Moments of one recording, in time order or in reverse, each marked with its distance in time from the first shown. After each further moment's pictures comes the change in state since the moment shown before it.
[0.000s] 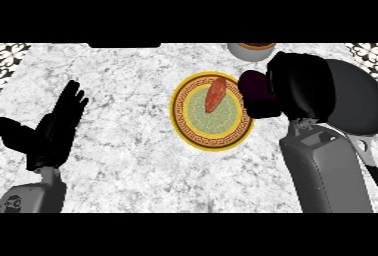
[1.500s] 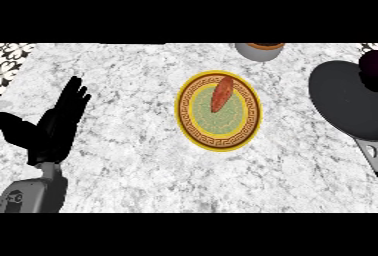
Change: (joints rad) left arm -0.032 -0.008 0.016 0.017 -0.007 -0.038 0.001; right arm -0.106 -0.456 -0.604 0.785 -0.356 -0.523 -0.559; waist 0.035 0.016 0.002
